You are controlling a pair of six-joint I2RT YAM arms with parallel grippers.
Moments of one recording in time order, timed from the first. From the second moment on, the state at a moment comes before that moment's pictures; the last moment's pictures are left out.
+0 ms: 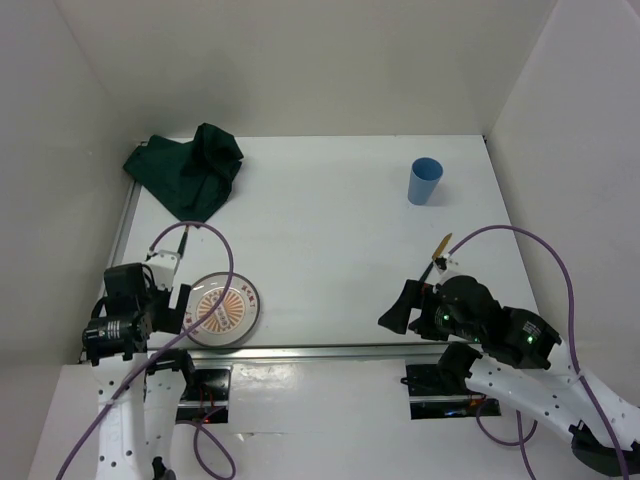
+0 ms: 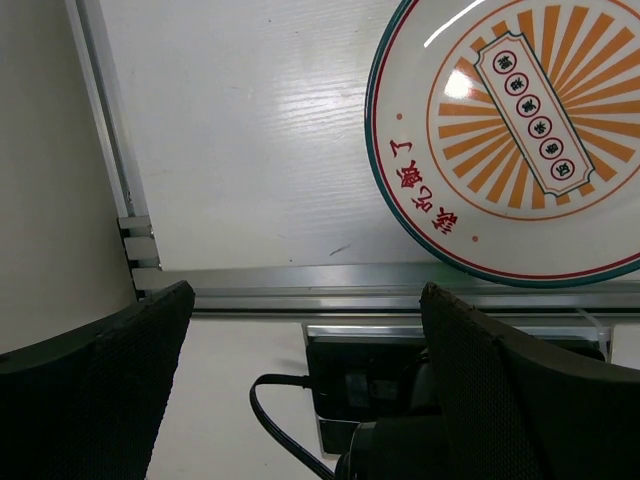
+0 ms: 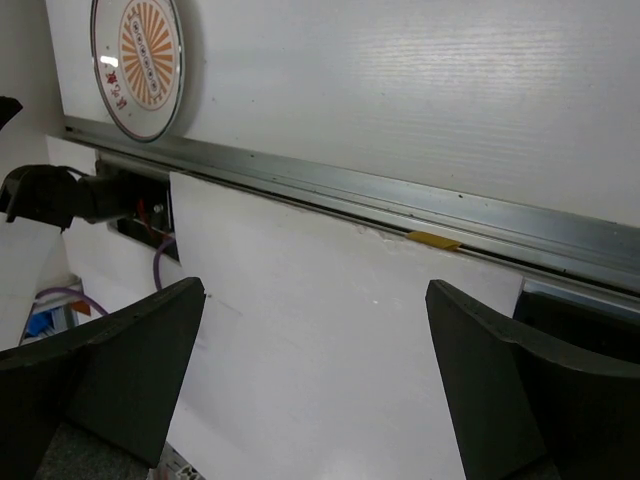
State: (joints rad) left arm 0.22 0.50 0.76 -1.17 -0.05 0.39; right arm 0.87 0.44 0.76 -1.04 0.03 0.98
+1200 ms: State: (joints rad) left arm -0.05 2.09 2.22 -0.71 -0.16 0.44; right arm 0.81 1.54 1.31 -0.47 0.11 0.36
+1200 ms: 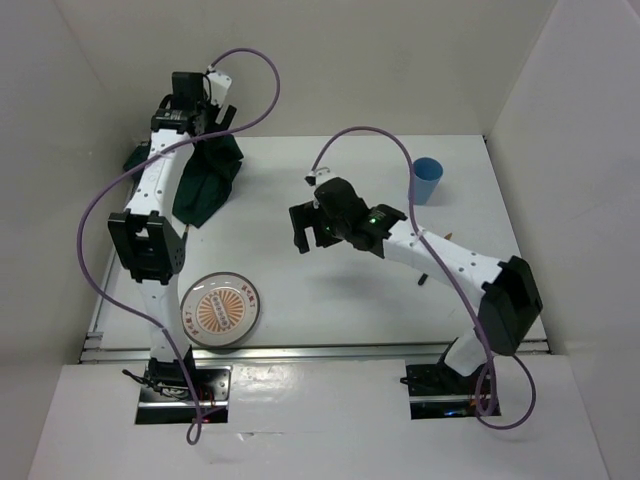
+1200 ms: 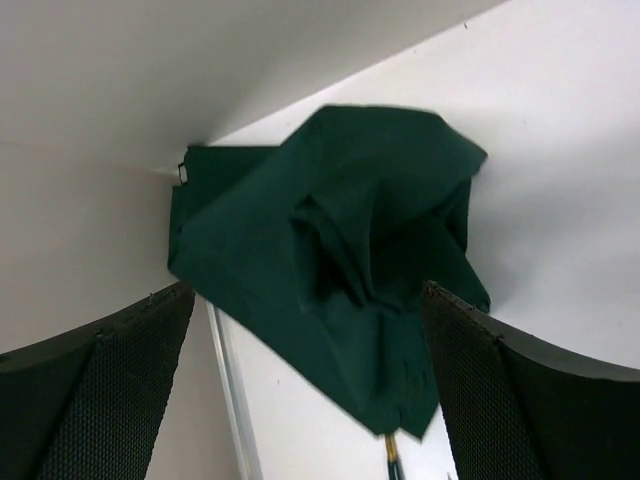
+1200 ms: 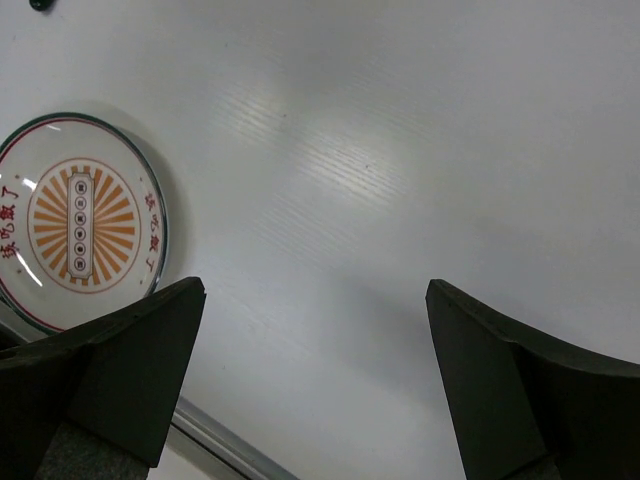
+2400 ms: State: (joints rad) left arm -0.14 1.90 2.26 -0.58 -0.05 0.49; right arm 0.73 1.66 1.30 -0.40 -0.07 0.51
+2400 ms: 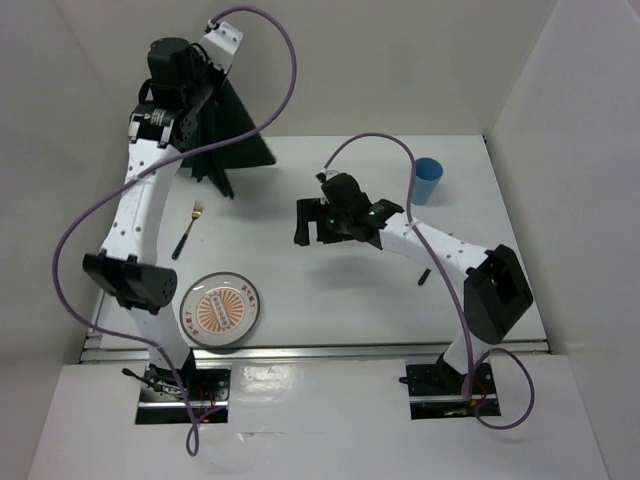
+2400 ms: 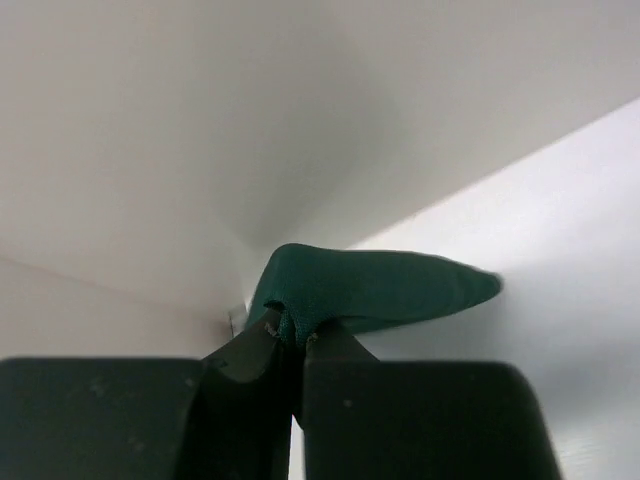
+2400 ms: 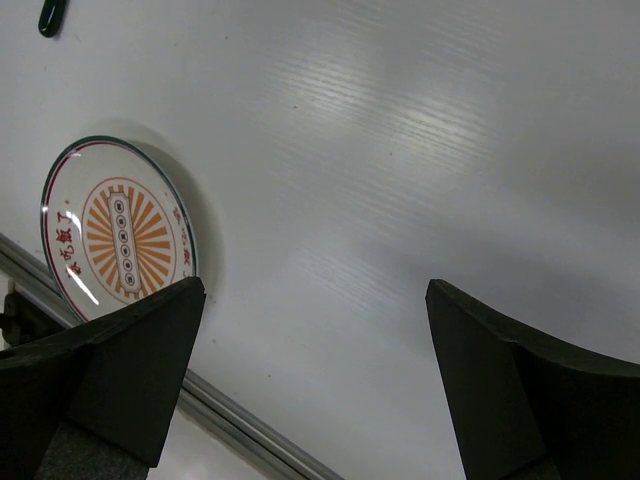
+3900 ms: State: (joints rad) left arm -0.24 1.57 1.35 -0.65 0.17 0.36; right arm 0.27 1.25 0.59 -0.30 -0.34 0.60
